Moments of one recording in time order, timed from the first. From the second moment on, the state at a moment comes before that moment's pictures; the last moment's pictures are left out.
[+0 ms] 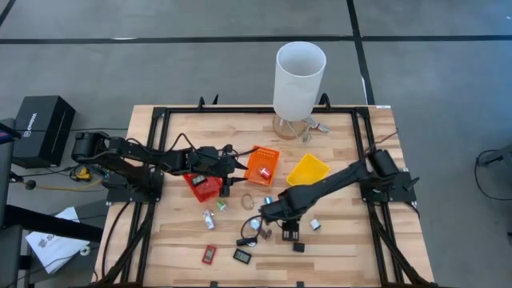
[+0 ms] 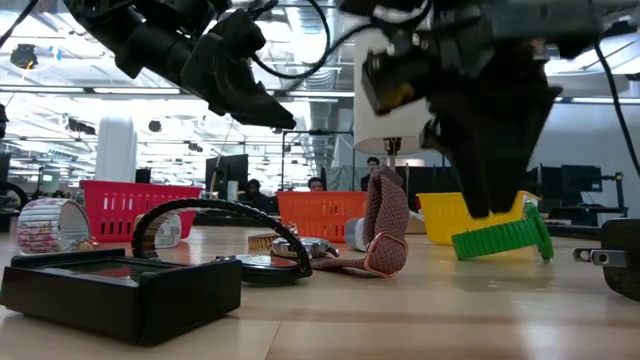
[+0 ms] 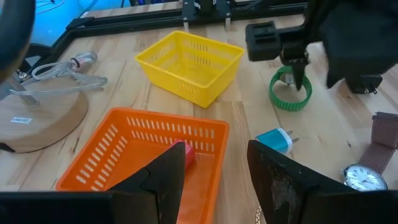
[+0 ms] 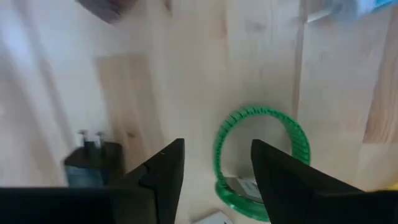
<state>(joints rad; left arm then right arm) 0.03 1.37 0.61 0.32 -0.01 0.12 0.34 2.01 1.46 -1.00 -0.11 0.42</state>
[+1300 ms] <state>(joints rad) 0.03 1.37 0.61 0.32 -0.01 0.12 0.34 2.01 1.32 -0.84 -0.04 0.52</state>
